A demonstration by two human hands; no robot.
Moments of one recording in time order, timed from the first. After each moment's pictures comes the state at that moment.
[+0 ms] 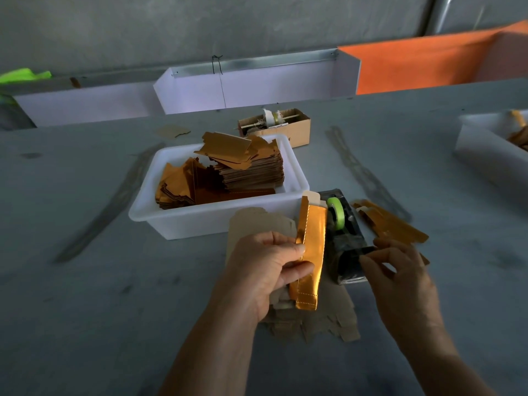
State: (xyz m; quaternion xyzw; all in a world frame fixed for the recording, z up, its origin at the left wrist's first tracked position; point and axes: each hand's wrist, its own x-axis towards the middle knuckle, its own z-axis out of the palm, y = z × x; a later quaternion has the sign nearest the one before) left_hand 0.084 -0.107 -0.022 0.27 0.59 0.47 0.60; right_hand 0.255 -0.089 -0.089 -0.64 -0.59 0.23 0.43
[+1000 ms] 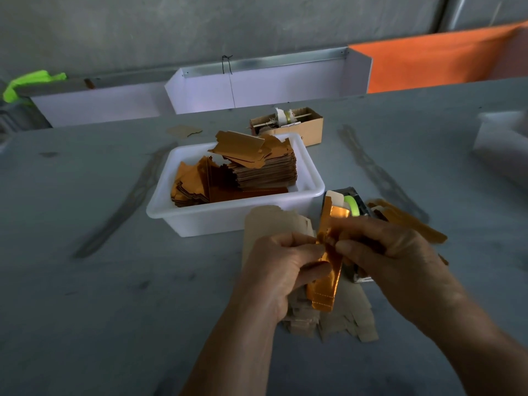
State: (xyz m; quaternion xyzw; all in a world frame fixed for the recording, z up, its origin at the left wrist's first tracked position) left_hand 0.080 -0.109 -0.029 0.27 0.56 0.48 0.62; right_hand 0.229 -0.097 -0.018 -0.46 -0.72 0.38 0.36
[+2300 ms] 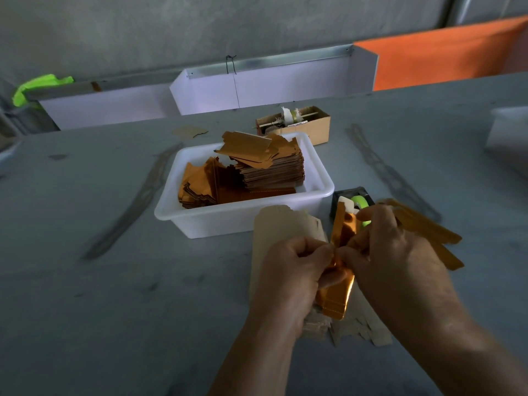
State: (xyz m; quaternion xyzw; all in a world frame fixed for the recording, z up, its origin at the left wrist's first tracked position) left_hand 0.084 -0.119 -0.037 0.36 0.57 0.49 0.55; right_hand 0.204 -0.101 -0.018 -0.61 -0.73 0.15 0.27
